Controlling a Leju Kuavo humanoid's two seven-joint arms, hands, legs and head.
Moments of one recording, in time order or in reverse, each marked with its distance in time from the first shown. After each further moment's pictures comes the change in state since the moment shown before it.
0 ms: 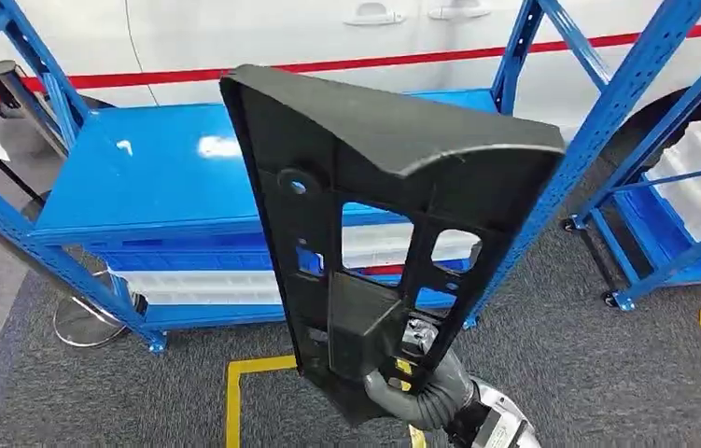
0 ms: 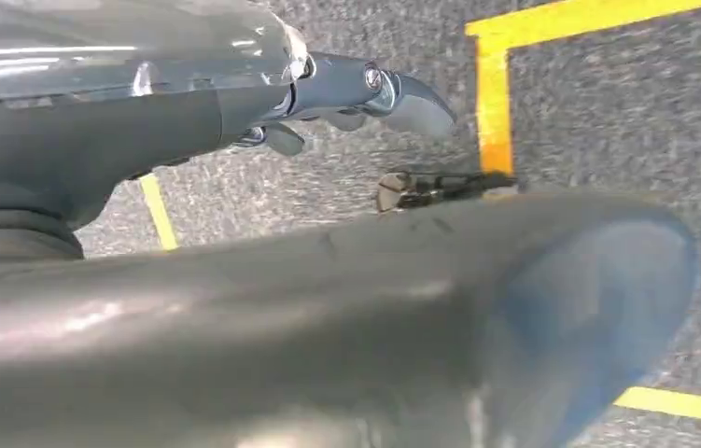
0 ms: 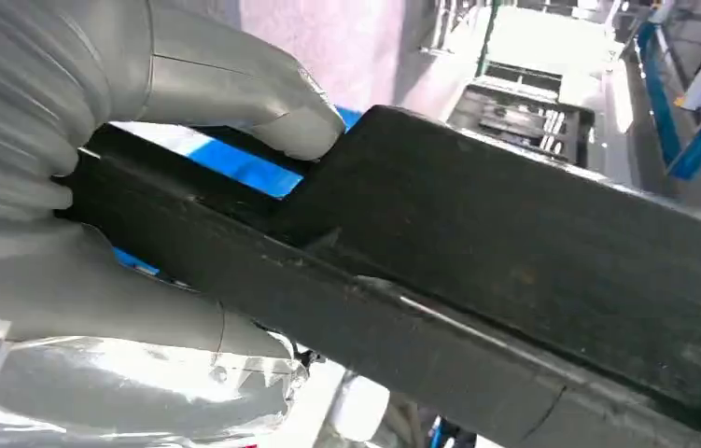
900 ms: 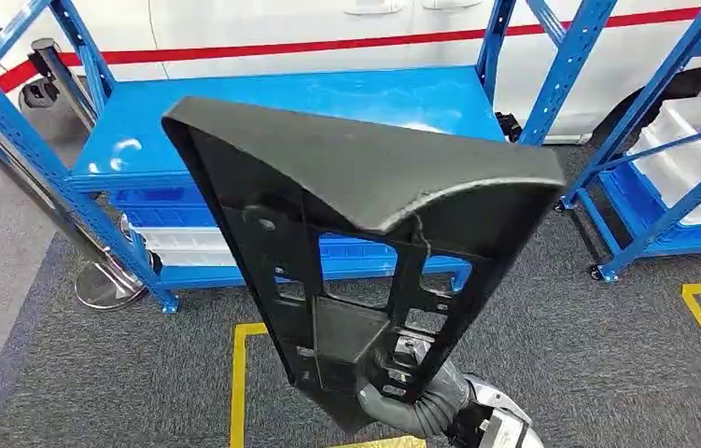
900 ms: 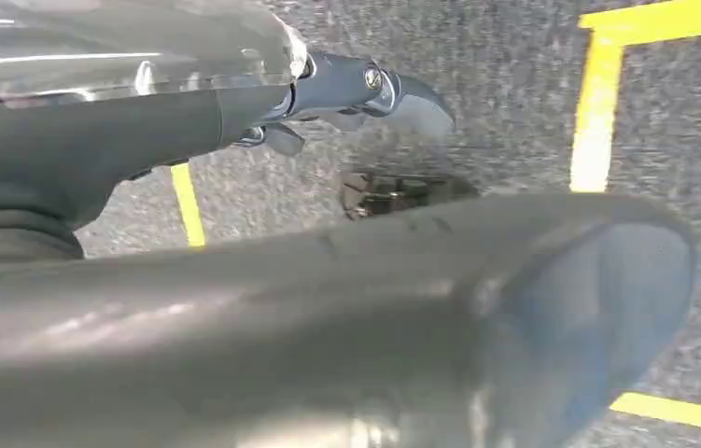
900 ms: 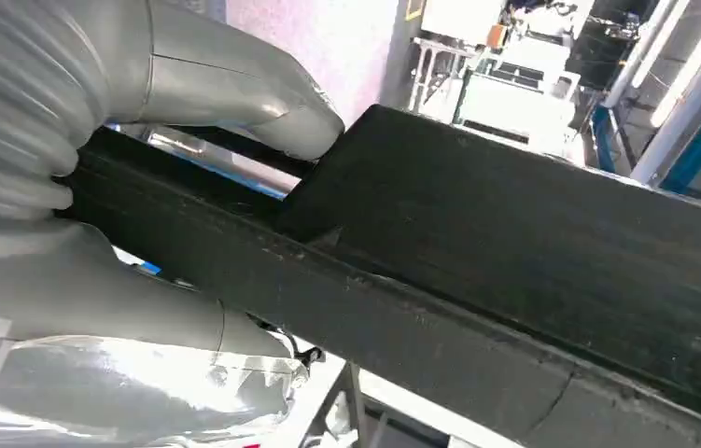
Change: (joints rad) left arm -0.012 0.004 0.031 -0.001 0.033 0.001 -0.005; right arm -0.029 0.006 -0.004 0.002 -0.008 0.110 -0.007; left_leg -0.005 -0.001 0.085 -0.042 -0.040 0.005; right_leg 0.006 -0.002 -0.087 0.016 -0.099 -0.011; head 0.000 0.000
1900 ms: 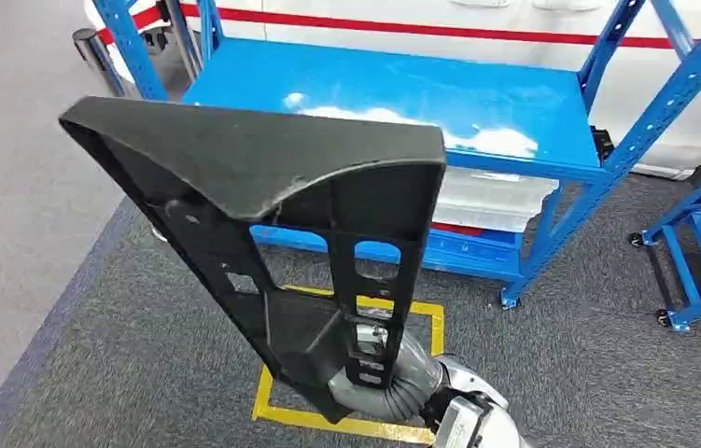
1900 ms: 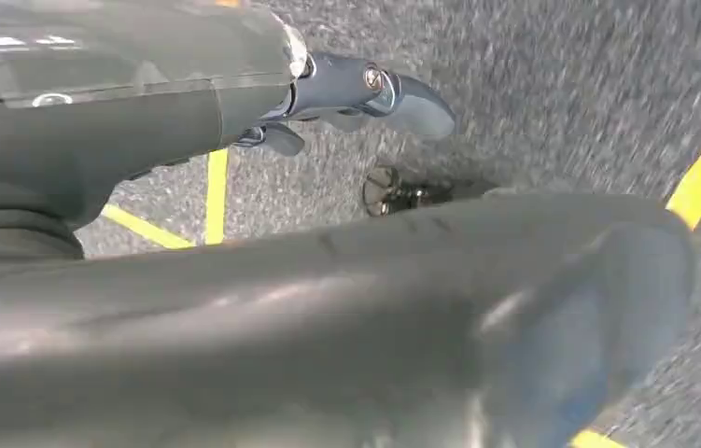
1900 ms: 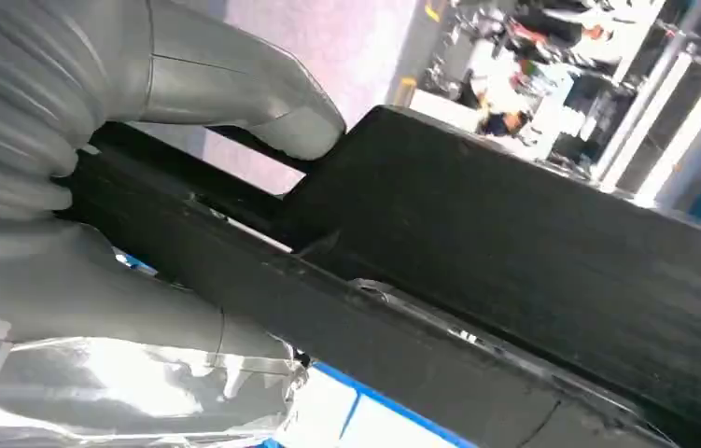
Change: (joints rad) left arm -0.003 -0.006 0.066 0.000 0.009 0.026 0.022; right arm -0.081 0.046 0.061 0.055 0.092 -0.039 0.021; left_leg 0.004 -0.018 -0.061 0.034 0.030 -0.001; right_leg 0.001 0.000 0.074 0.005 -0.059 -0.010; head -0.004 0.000
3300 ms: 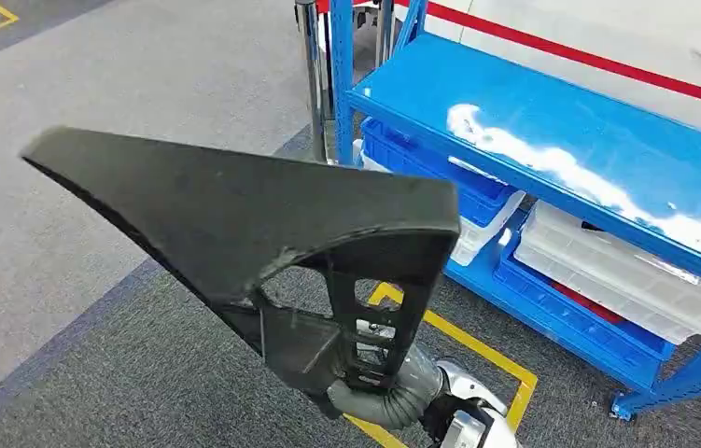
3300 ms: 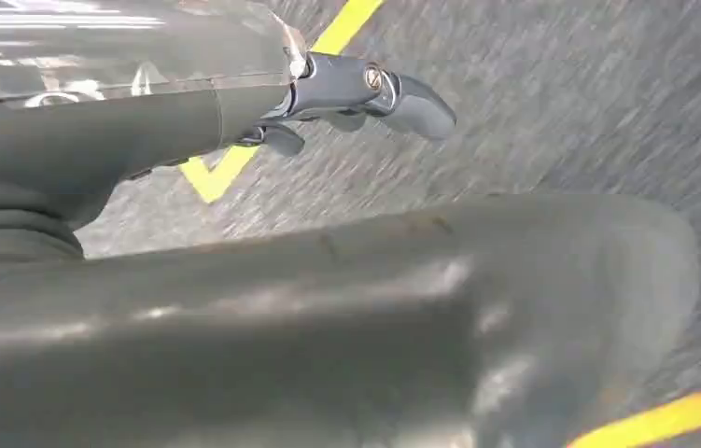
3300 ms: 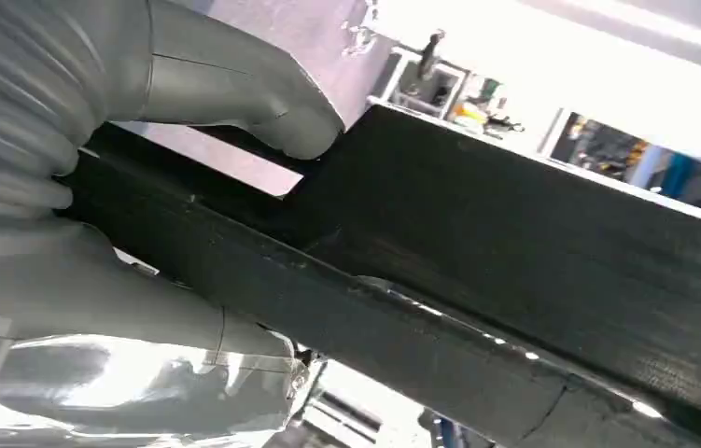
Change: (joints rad) left arm 0.027 0.028 0.077 -0.035 -0.065 0.131 0.033; right arm 0.015 0.013 -0.006 -0.013 0.038 -0.017 -0.058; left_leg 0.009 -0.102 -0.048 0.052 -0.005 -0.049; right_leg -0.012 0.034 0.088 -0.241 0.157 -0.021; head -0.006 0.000
